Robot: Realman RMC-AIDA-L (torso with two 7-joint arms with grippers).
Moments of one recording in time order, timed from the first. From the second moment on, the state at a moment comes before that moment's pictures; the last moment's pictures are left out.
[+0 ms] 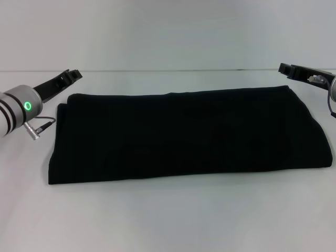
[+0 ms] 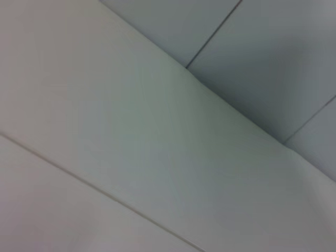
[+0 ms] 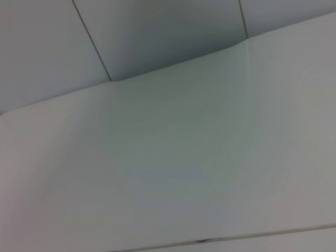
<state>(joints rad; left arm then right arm) -0.81 -2.12 0.16 0.40 2.07 0.65 -1.86 0.85 2.08 -0.31 -0.42 -2.16 -0.62 1.74</state>
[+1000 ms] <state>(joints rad) -0.43 -1.95 0.21 0.40 2.08 1.45 -2.18 0.60 2.09 -0.33 -0.41 -2.13 -1.40 0.98</state>
